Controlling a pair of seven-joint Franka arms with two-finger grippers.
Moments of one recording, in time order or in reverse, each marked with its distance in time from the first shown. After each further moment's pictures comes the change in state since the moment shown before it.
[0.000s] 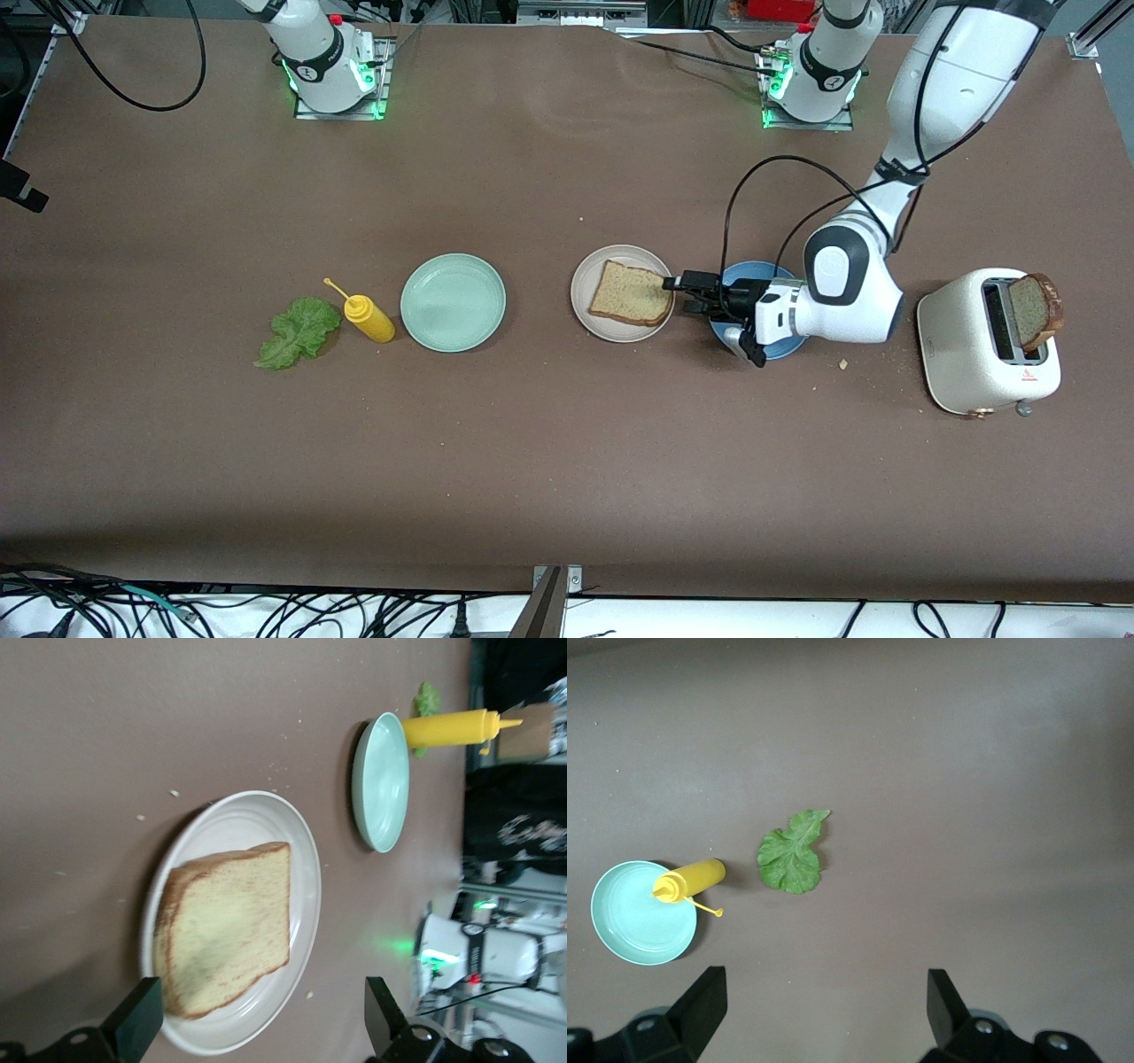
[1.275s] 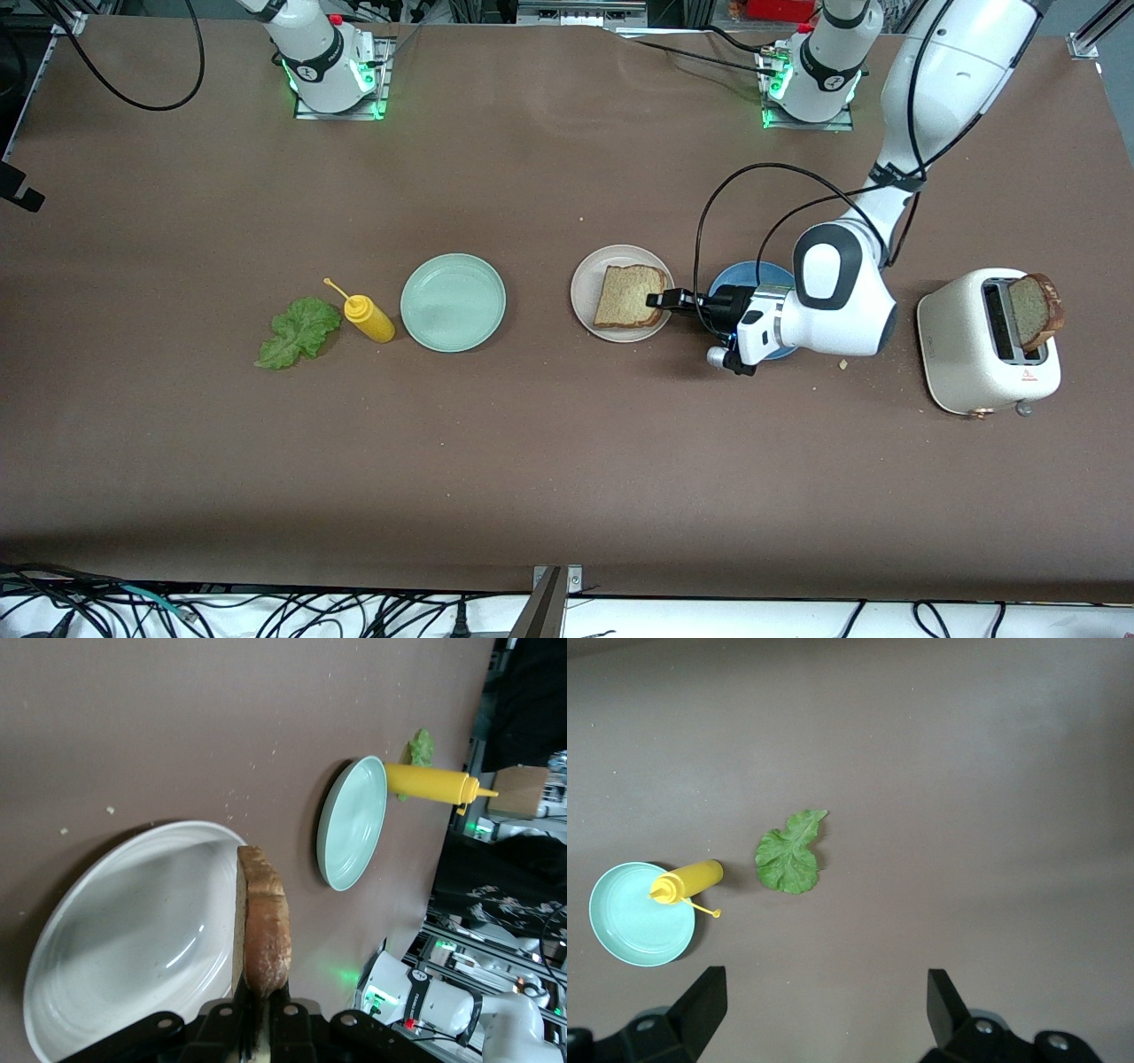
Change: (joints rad) left arm -0.034 0.035 -0.035 0.081 -0.071 -0.013 -0.266; right arm 0.000 0.000 -0.006 0.000 0.000 0.000 0.000
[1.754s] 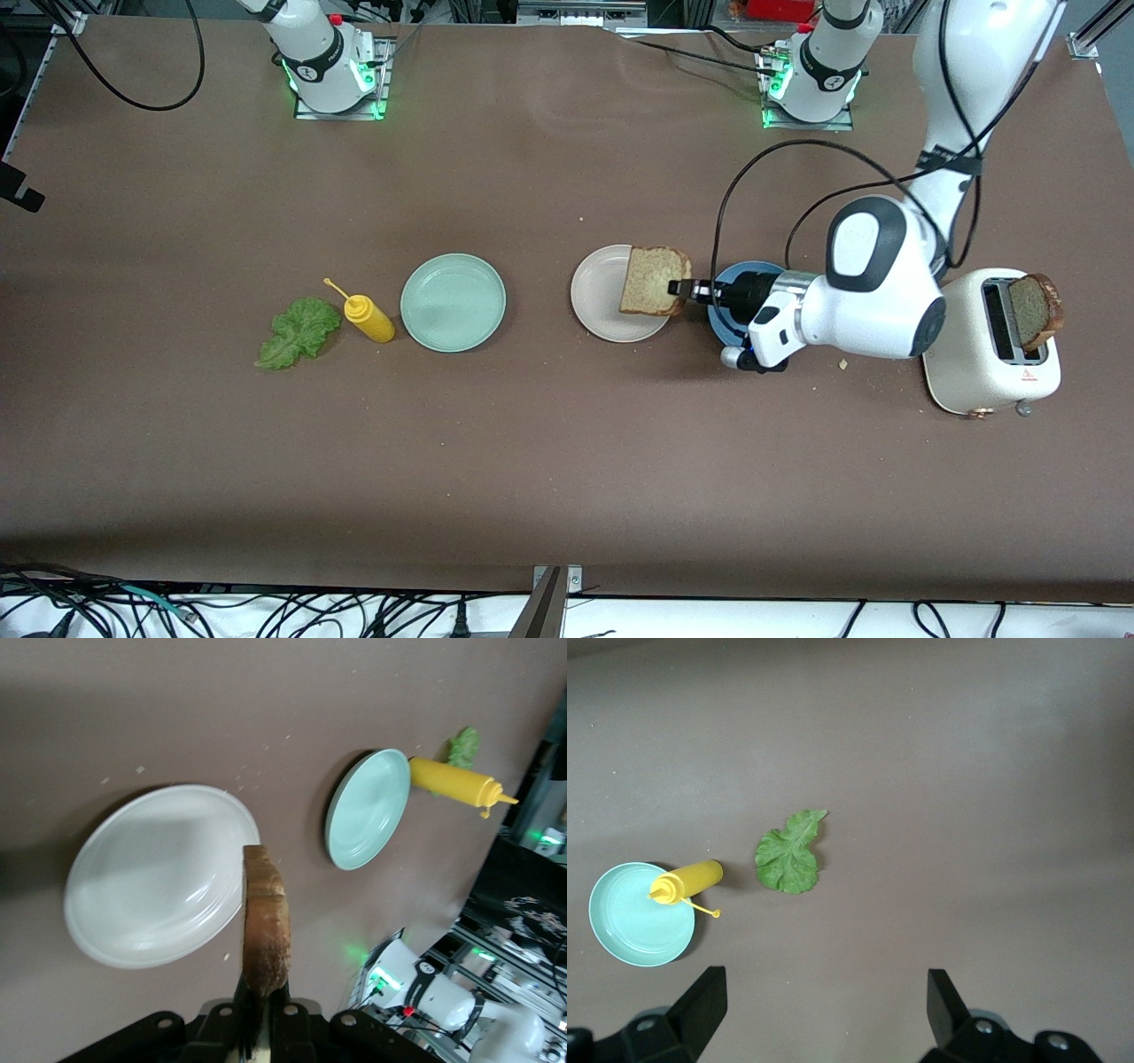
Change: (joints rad) left arm -0.001 -0.050 -0.004 0.203 0.256 -0.171 -0.431; right arm 0.000 0.000 -0.001 0.000 0.000 0.000 0.000
